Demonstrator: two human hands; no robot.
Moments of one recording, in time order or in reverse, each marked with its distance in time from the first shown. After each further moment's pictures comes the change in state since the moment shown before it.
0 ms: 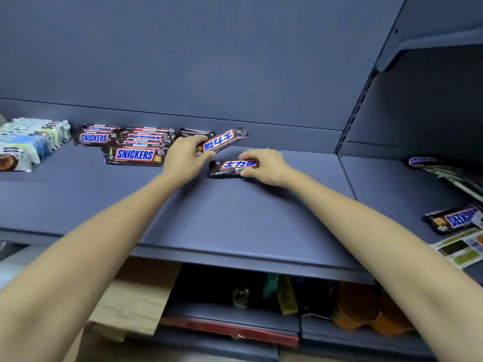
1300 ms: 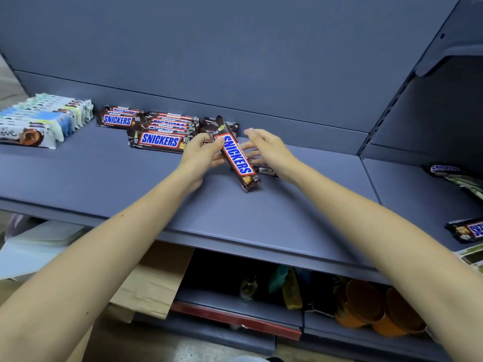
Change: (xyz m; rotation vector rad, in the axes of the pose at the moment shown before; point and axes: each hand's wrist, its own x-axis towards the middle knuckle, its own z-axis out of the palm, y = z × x) left_hand -0.035 0.006 -0.021 -1.129 -0.025 -0.476; right_hand 0.011 -0.065 0.011 0.858 0.028 0.172
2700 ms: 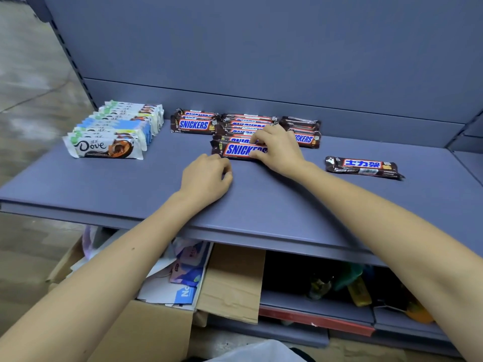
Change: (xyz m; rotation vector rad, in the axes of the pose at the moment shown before) left_hand 0.013 0.002 -0.199 1.395 -0.086 0.425; right_hand 0.070 -0.014 0.166 -1.077 0.159 -0.376
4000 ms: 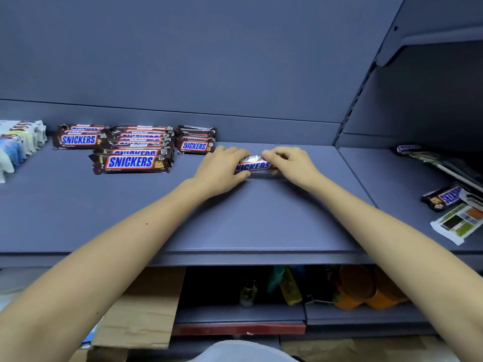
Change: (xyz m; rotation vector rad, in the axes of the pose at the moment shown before) left_hand 0.070 0.212 0.057 -0.083 -0.125 0.325; right_hand -0.126 0.185 -0.092 0.599 0.031 0.388
